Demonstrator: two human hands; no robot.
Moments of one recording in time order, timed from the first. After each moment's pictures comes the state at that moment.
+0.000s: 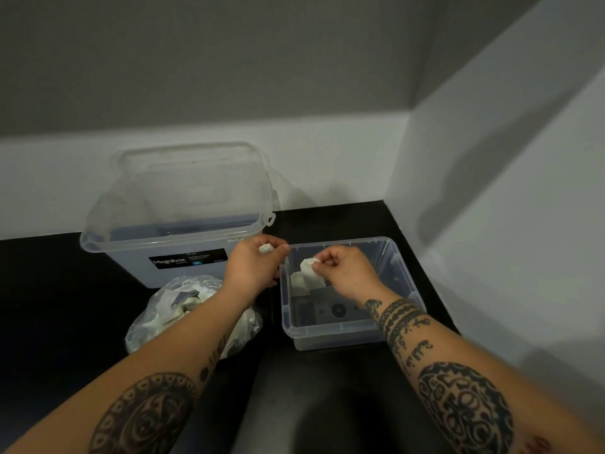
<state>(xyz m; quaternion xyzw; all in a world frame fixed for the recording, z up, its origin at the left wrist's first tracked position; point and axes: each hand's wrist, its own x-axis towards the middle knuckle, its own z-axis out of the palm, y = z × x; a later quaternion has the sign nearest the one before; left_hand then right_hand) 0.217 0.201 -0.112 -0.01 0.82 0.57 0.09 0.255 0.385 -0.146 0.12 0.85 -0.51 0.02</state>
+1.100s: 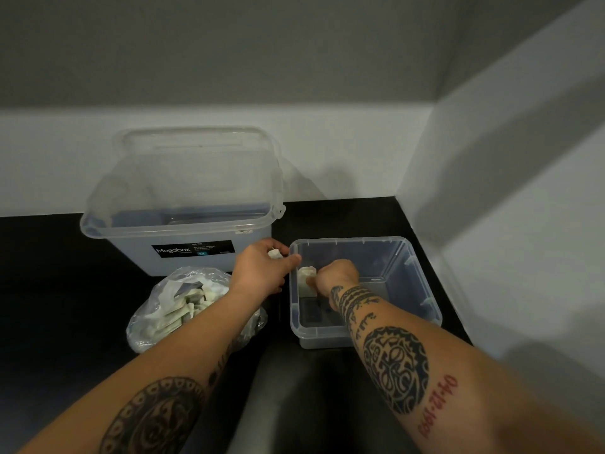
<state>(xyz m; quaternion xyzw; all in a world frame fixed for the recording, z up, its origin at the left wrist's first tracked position) 0.213 0.198 -0.130 -0.05 0.85 0.52 0.13 0.209 0.341 -0.187 0.41 0.79 -0.44 0.15</state>
